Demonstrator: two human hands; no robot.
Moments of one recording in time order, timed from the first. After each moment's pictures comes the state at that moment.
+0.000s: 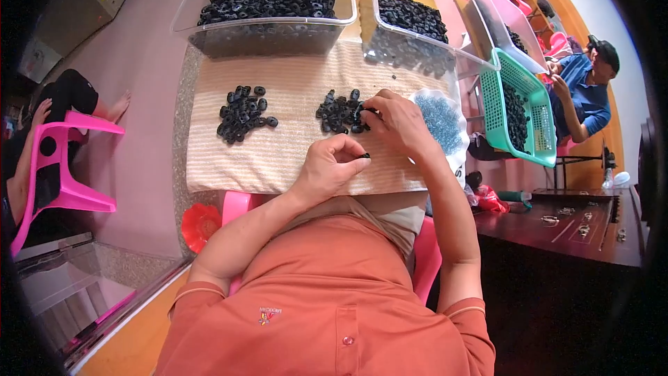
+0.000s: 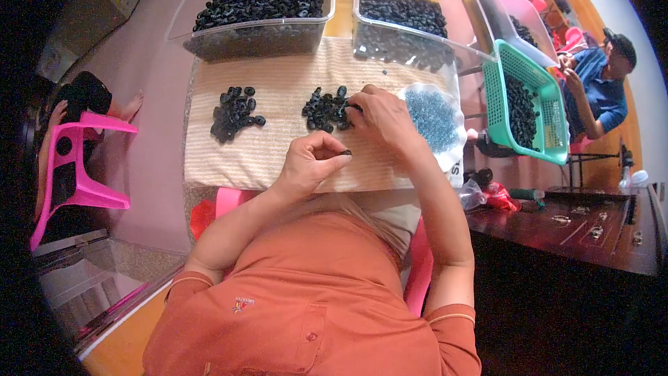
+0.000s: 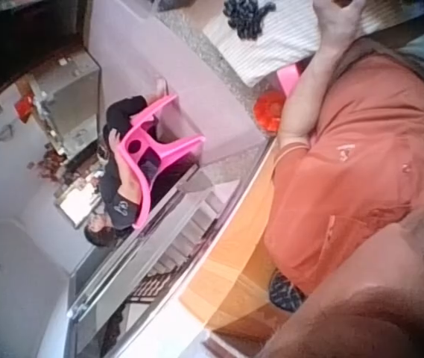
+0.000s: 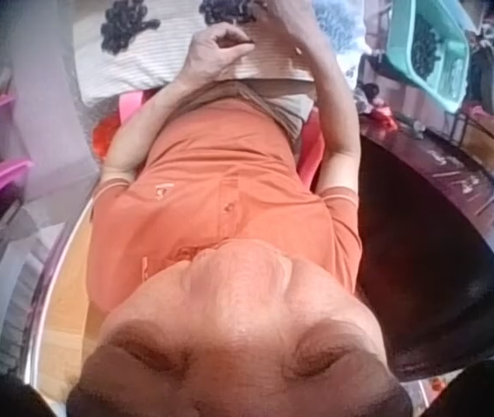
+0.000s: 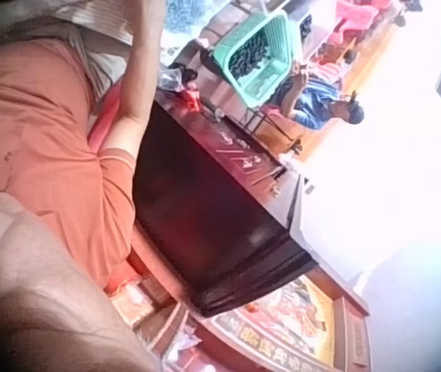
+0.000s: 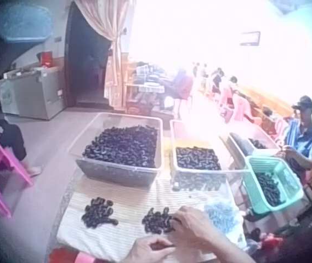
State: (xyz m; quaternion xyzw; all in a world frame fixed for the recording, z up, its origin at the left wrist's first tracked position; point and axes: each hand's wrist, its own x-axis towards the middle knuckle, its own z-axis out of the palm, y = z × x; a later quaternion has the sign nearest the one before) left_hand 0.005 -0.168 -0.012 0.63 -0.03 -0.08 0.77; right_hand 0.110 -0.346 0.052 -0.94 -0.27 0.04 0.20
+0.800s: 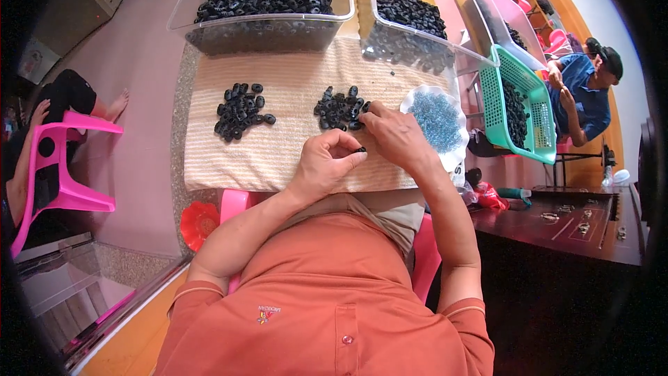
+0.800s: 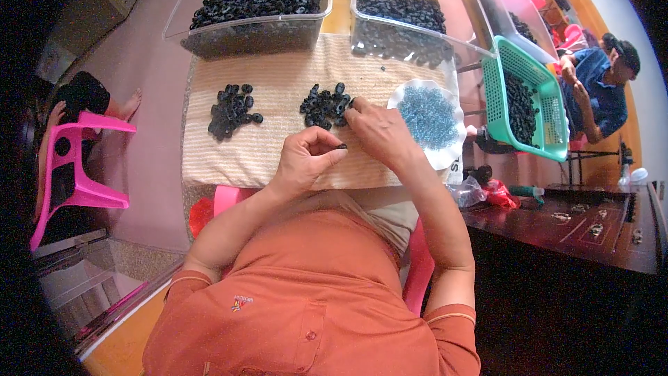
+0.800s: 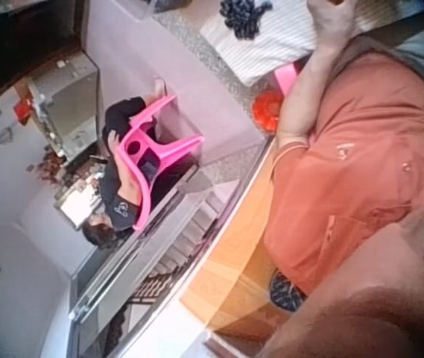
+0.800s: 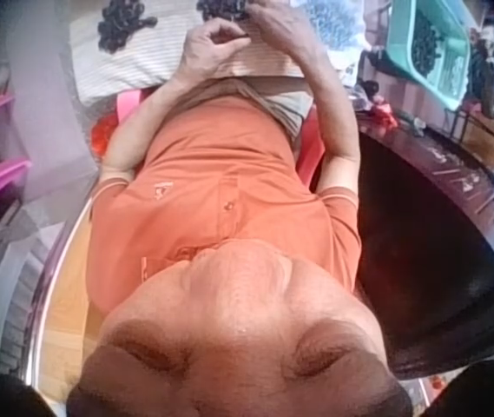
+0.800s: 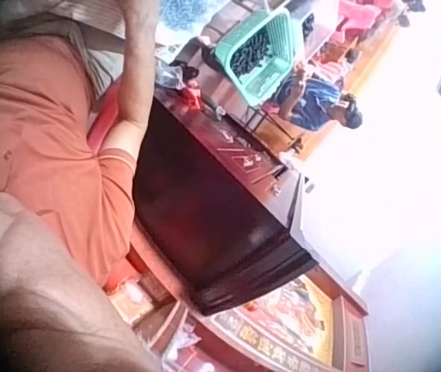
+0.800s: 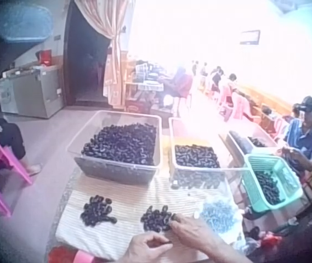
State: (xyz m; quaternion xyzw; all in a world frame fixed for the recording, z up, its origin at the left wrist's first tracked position) left_hand 0.005 -0.167 -0.011 0.64 -0.01 -0.06 0.76; right_hand 0.088 -0.349 0.046 -0.93 -0.35 0.06 0.06
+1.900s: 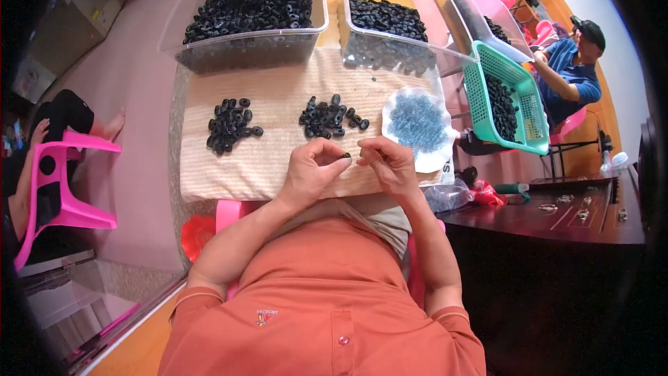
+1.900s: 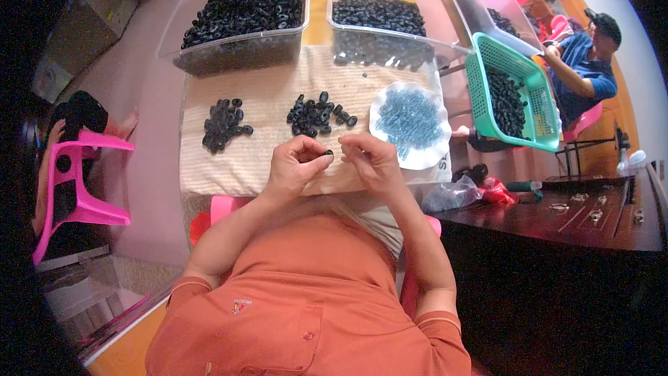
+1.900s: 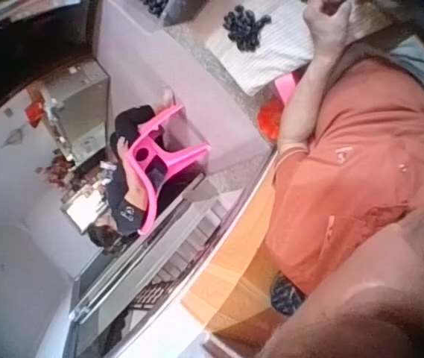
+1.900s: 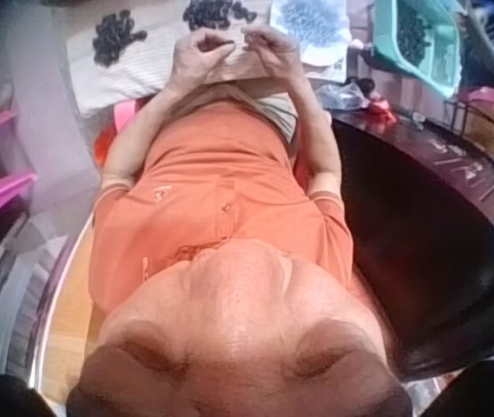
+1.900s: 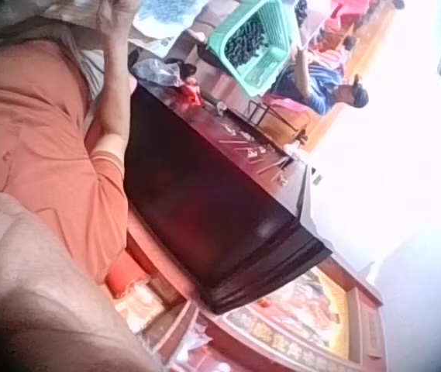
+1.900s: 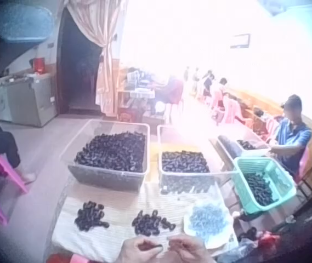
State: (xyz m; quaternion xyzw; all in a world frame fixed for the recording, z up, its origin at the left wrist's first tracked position) left_hand 0.001 -0.170 -0.011 0.63 -0.01 -0.07 0.77; right_hand 0.024 -0.374 0.007 -0.72 -0.15 0.04 0.68
